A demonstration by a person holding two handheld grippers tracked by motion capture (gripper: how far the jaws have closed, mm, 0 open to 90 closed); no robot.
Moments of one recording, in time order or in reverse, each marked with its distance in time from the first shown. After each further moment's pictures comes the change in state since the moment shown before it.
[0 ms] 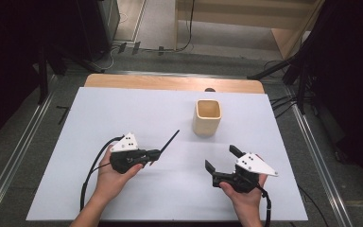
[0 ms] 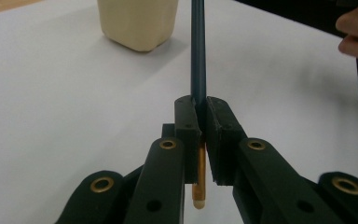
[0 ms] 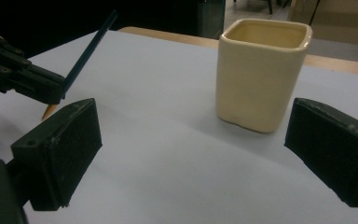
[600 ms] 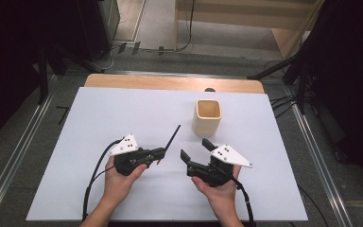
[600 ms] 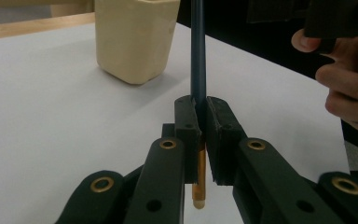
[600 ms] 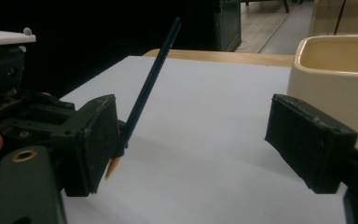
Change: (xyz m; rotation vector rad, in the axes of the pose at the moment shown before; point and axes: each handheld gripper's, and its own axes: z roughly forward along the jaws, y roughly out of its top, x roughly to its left) left arm -0.011 -0.002 0.006 -0.141 -0.014 -0.054; right arm 0.049 0.025 0.038 -0.043 0.067 0.129
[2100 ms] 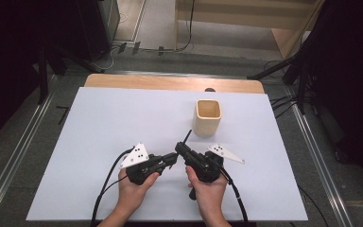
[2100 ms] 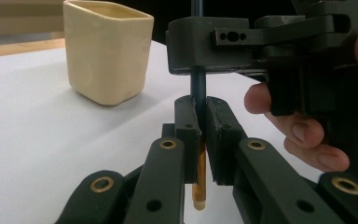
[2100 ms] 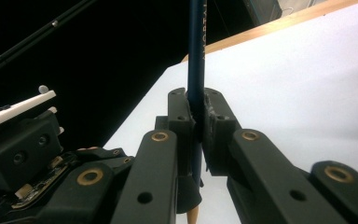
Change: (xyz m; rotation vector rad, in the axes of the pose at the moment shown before) left arm -0.028 -0.012 0.024 -0.110 -0.014 0.011; right arm 0.000 -0.020 0.028 -0.018 0.175 0.364
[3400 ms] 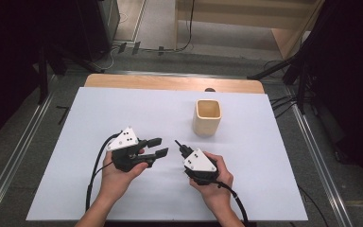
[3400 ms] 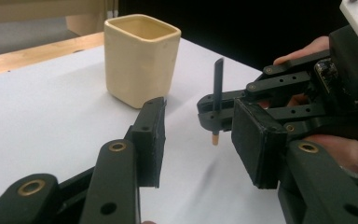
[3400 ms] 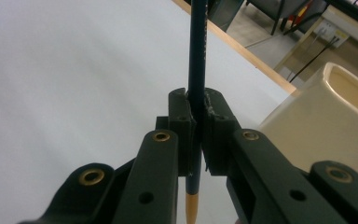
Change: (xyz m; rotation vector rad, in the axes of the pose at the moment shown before) left arm 0.012 0.052 -0.028 0.126 0.065 0.015; right arm 0.012 -0.006 0.008 0.219 -0.330 -0.949
